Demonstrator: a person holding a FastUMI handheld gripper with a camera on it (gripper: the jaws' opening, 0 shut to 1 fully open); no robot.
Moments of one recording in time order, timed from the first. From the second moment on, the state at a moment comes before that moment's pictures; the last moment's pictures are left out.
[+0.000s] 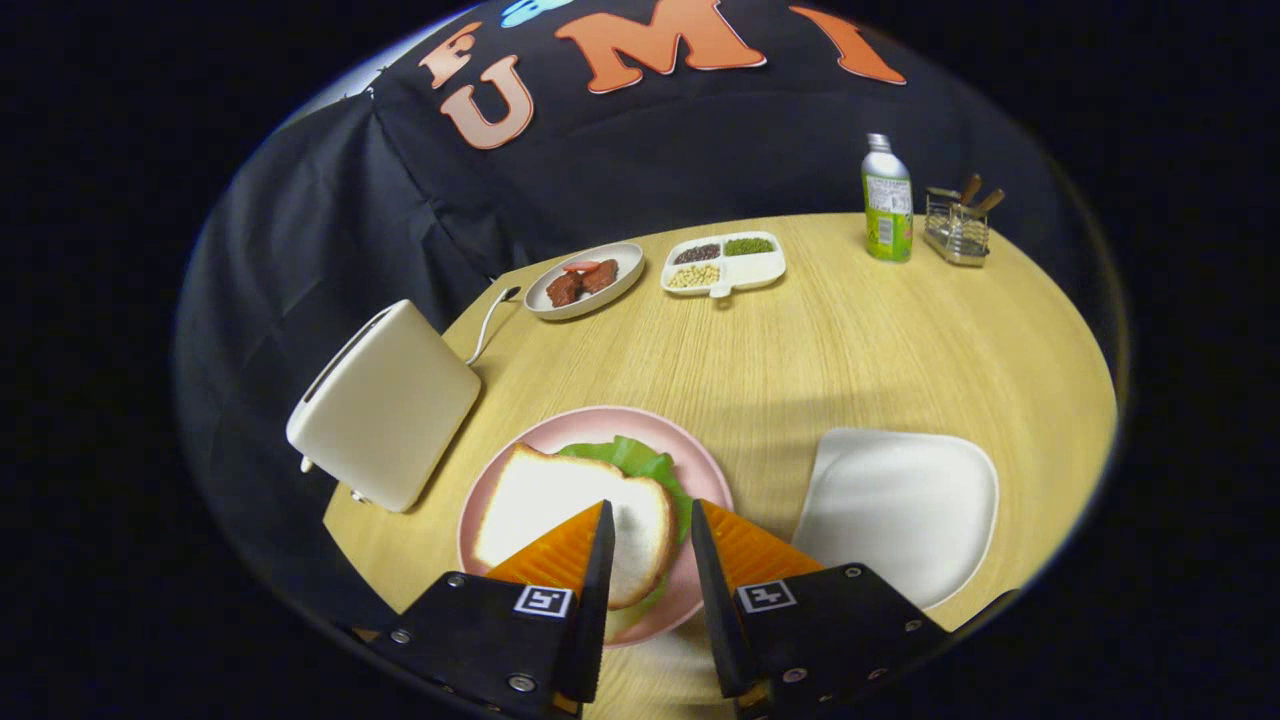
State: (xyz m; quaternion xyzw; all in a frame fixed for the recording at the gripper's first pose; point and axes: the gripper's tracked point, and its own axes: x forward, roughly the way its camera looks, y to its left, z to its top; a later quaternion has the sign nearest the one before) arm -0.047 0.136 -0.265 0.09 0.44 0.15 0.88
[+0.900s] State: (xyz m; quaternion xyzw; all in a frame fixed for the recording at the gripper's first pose) arm 0.016 0.086 -0.070 -0.02 0.02 0.07 1.00
